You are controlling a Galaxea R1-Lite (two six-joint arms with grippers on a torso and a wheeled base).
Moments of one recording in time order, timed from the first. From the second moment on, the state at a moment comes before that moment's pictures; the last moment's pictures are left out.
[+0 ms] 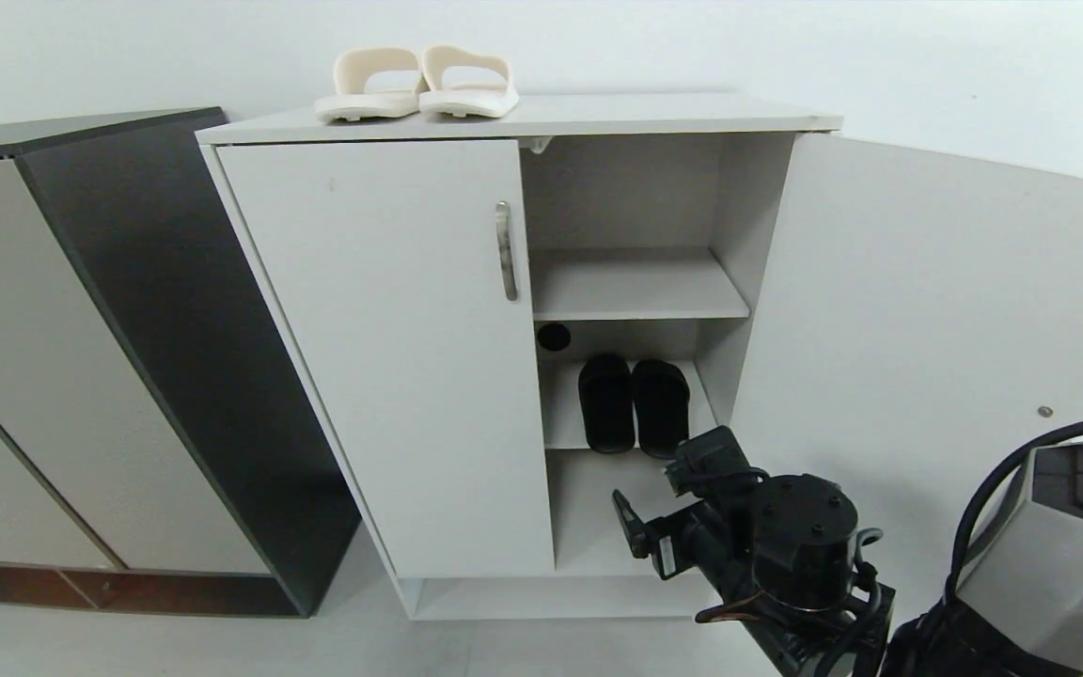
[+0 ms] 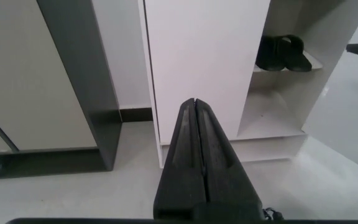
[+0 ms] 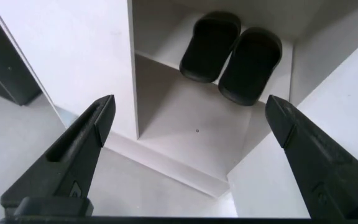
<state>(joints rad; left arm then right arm) 0.00 0.00 0.00 0.00 -0.02 0.02 0.84 2.08 -0.59 -1.36 -0.47 -0.06</state>
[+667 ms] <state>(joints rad) 0.00 0.00 0.00 0.00 -0.02 0.01 0.84 2.06 -0.59 -1.37 -0.47 -0.06</state>
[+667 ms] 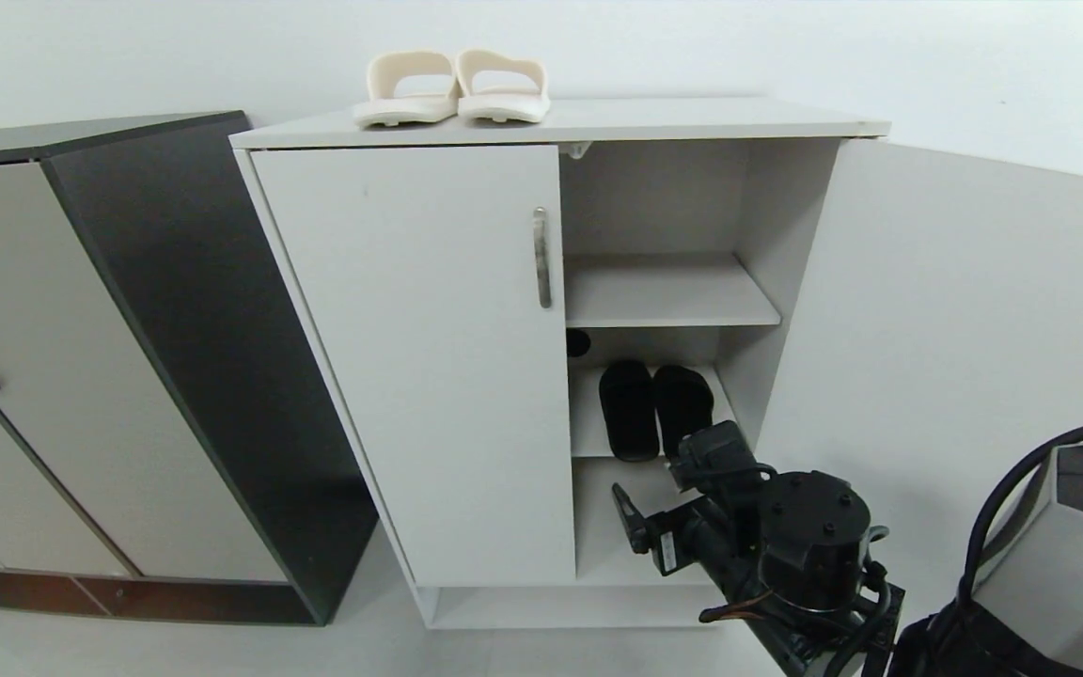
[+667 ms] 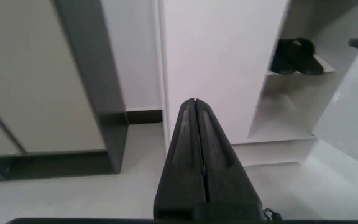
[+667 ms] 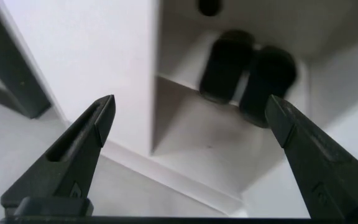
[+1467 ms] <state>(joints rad) 0.00 0.00 0.00 0.00 -0.02 0.01 0.81 2.07 -0.55 -1.42 -0.46 -0.08</state>
